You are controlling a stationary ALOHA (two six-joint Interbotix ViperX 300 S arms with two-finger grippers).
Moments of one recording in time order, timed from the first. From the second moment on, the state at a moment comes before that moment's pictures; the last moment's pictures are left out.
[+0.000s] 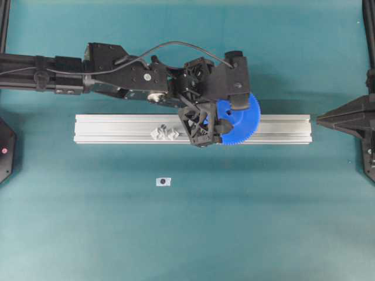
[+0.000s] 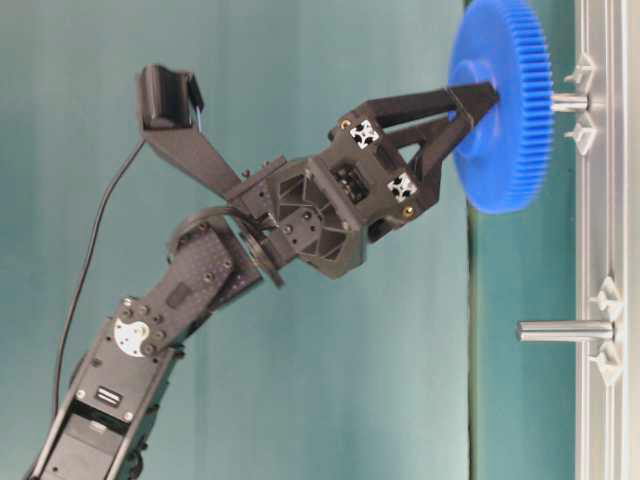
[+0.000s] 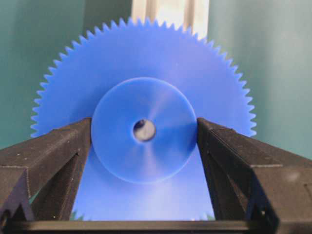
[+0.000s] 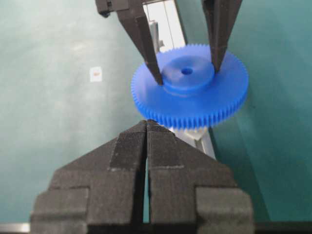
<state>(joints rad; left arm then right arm) 0.12 0.30 0.08 0.02 0.55 0.04 -0.07 -1.18 1.29 0.02 0.19 0.09</state>
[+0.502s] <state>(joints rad) 0.10 0.33 0.02 0.02 0.53 0.04 -0.07 -1.17 1.29 0.02 0.19 0.09</state>
